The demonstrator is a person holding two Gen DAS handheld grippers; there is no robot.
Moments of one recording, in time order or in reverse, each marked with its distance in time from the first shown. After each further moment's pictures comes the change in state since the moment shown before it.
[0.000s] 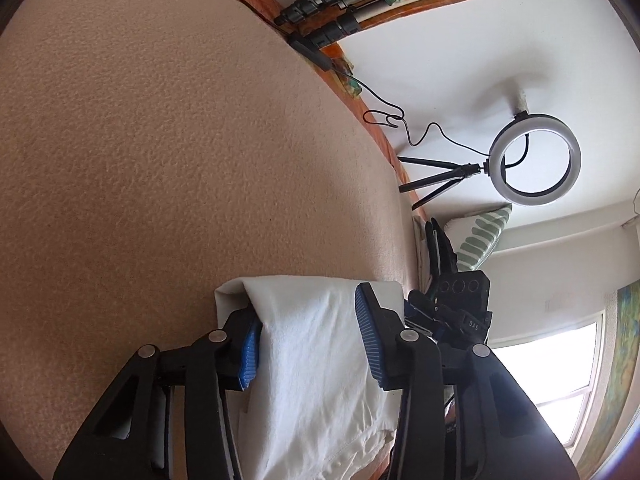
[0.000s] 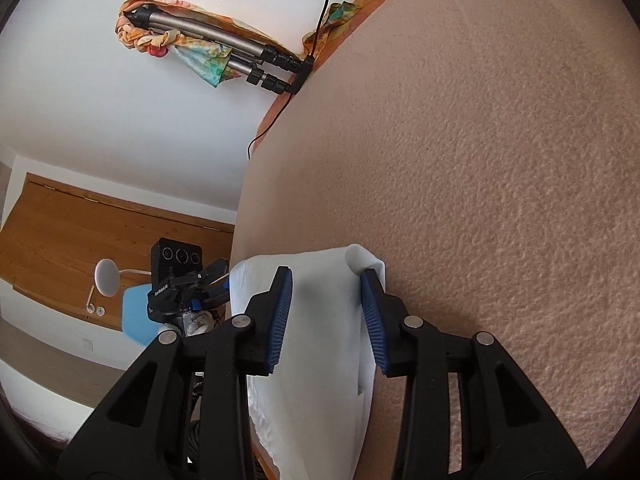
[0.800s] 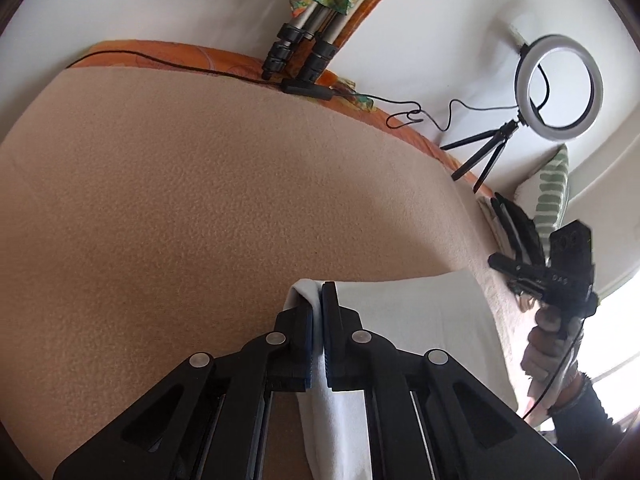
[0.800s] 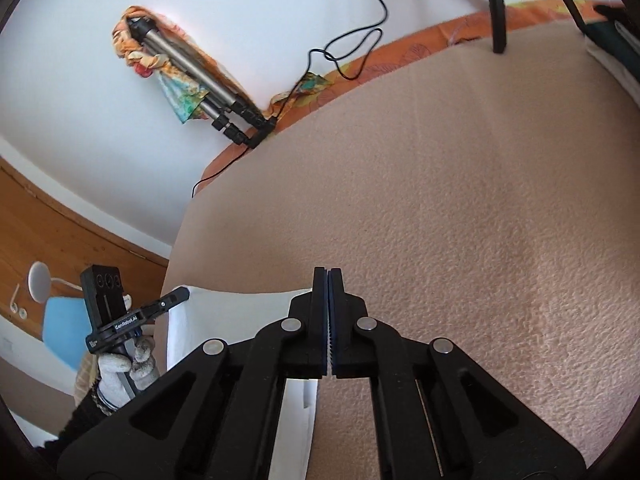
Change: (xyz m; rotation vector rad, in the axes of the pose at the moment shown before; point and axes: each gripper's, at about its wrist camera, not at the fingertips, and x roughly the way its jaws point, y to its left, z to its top) left arm -0.005 -0.030 -0.015 0.353 -0.126 0.364; right arm -0.037 0.040 -0.002 -0.175 -0.186 -0.321
